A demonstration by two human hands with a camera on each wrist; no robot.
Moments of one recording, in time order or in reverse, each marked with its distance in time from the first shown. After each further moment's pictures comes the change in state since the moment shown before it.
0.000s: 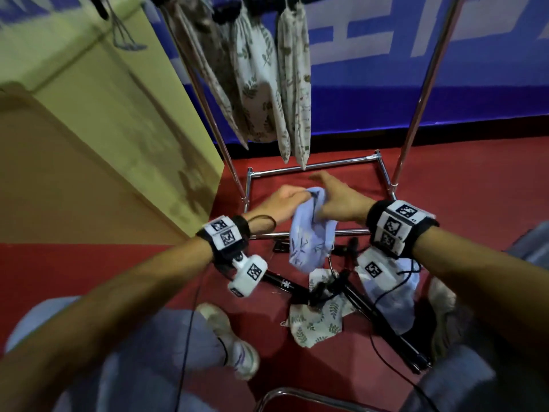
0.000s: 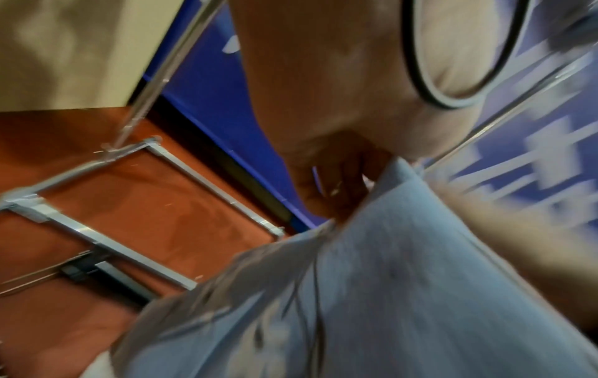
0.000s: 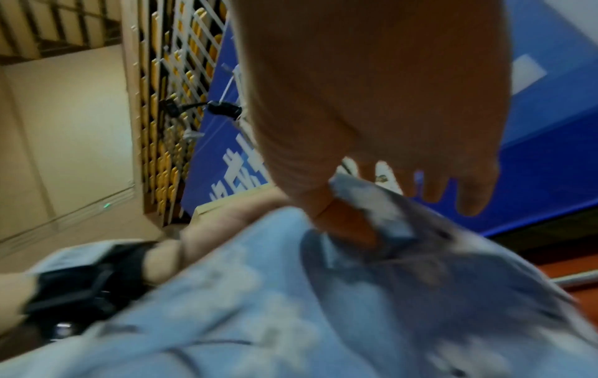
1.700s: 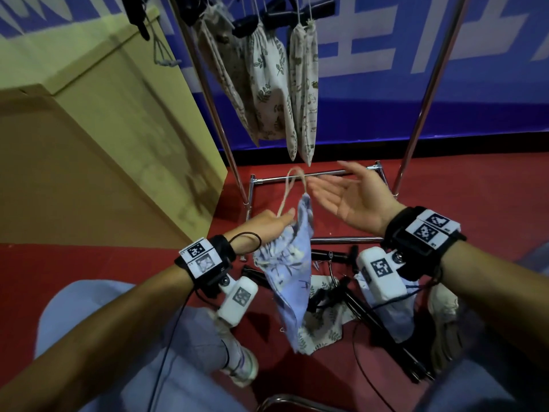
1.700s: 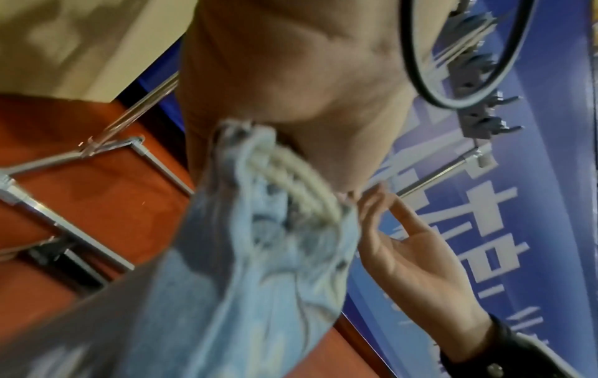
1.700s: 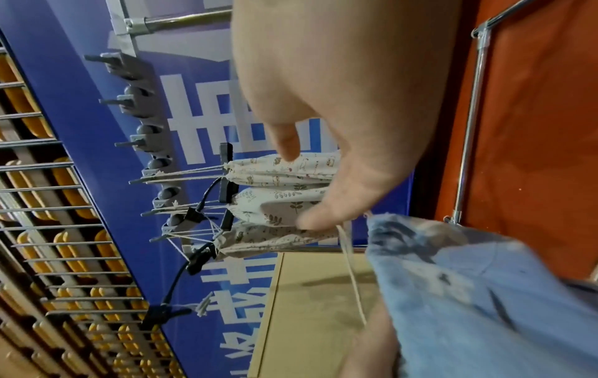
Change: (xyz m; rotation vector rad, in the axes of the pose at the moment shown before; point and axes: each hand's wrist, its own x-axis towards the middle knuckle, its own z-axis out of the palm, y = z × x) left_hand -0.053 -0.002 -0.020 0.186 0.009 -0.397; right_hand -0.035 -0.026 -0.020 1.581 -0.057 0.296
